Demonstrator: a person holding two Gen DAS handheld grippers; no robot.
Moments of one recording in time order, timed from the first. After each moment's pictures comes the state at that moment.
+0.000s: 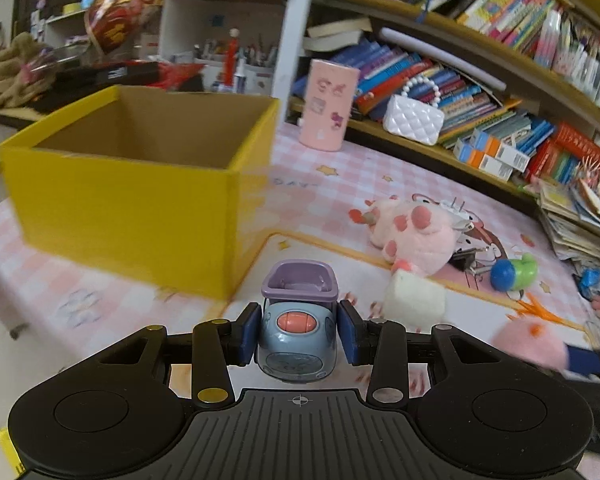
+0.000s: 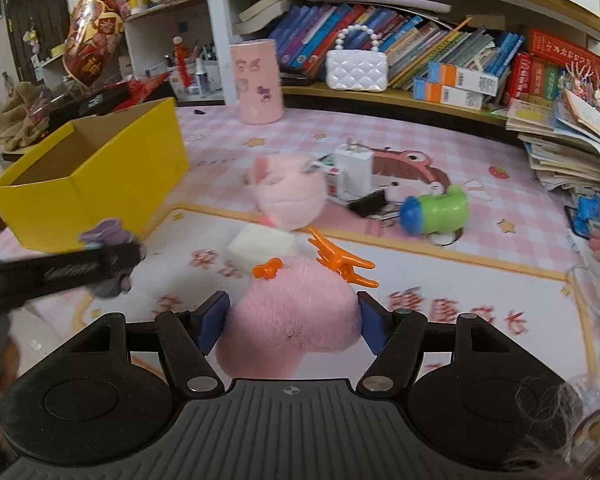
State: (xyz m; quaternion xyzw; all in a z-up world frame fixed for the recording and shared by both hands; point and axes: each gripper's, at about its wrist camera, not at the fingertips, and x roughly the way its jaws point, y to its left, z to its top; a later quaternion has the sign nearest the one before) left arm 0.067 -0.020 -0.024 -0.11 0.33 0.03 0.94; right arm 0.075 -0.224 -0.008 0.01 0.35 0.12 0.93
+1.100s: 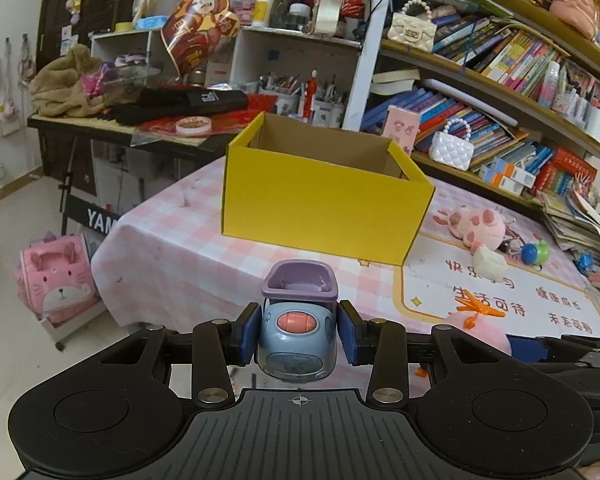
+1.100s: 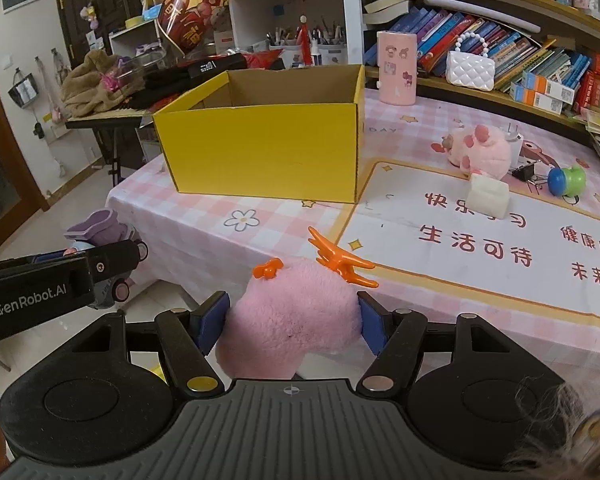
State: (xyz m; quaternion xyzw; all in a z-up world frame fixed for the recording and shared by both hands) left arm -0.078 0.156 -0.005 -0.10 0.29 0.02 0.95; right arm -0.050 -0.014 -0.006 0.00 0.36 0.17 0.92
